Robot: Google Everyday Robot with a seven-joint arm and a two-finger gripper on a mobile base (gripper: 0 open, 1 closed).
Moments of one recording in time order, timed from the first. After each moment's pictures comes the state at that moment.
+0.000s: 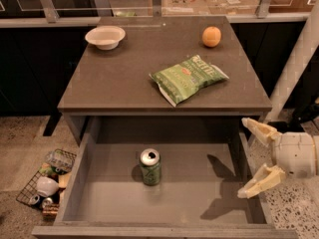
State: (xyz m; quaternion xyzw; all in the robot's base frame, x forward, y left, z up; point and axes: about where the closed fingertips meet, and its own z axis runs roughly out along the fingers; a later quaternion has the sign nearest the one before) arm 0.425 -0.201 0.777 -0.53 0.66 0.27 0.47
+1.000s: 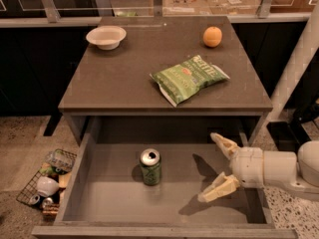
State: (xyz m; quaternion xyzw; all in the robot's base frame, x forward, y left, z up) arm 0.442 -0.130 0.705 -0.49 0.67 0.30 0.47
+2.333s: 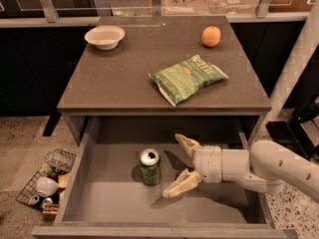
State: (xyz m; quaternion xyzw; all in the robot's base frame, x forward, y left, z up) arm 0.464 -0.037 0.684 -0.48 0.63 0.38 0.48
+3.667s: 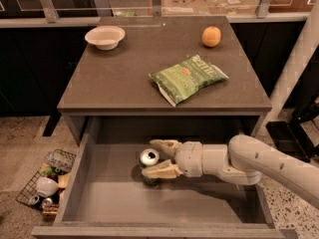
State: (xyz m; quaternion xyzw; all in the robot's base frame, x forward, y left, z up) arm 0.483 0.014 0.675 -0.50 0.60 0.39 0.48
